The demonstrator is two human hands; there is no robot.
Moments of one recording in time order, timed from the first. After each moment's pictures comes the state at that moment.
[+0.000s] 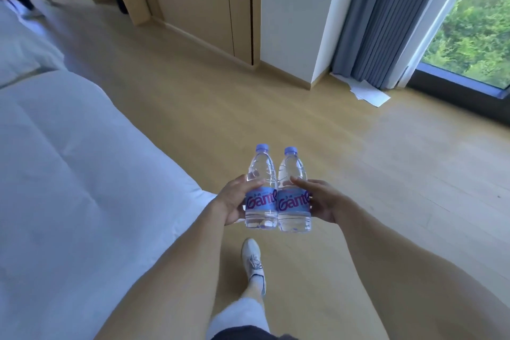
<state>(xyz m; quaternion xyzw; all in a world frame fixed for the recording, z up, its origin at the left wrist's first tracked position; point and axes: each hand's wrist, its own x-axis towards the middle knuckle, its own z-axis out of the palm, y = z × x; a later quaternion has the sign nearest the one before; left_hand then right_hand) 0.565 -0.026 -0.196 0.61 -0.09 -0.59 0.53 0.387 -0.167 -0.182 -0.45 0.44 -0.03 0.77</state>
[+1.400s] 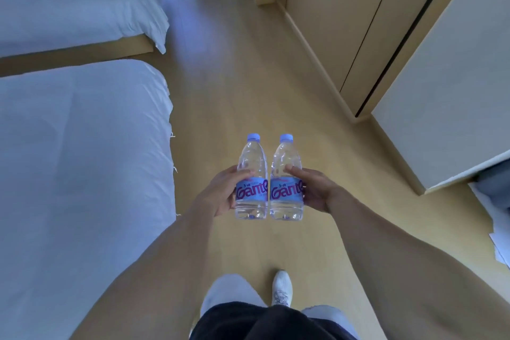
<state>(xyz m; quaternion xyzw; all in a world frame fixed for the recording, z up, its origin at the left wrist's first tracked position) 1.069 -0.400 -0.206 0.61 0.12 -0.40 0.67 0.998 -0.625 -0.195 -0.53 0.30 0.21 0.76</state>
